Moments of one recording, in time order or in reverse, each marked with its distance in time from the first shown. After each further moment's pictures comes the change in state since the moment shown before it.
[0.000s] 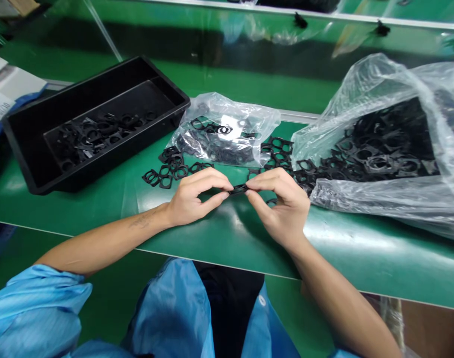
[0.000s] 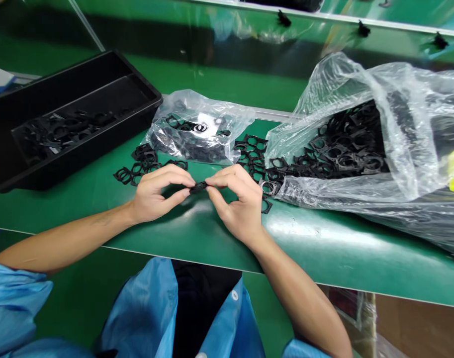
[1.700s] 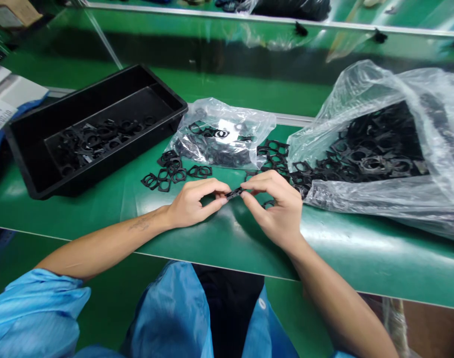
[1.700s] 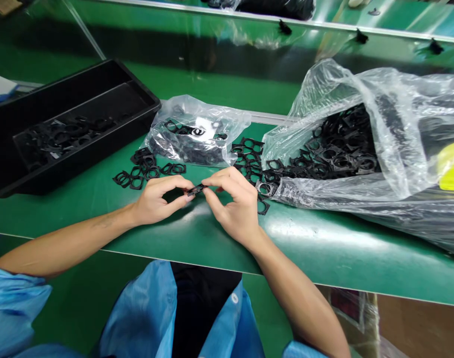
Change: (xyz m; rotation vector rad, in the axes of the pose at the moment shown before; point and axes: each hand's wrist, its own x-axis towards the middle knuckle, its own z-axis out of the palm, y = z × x) left_hand -0.002 -0.001 0.004 -0.039 -0.115 -0.057; right_hand 0.001 -0.003 -0.002 -0.013 -0.050 0.029
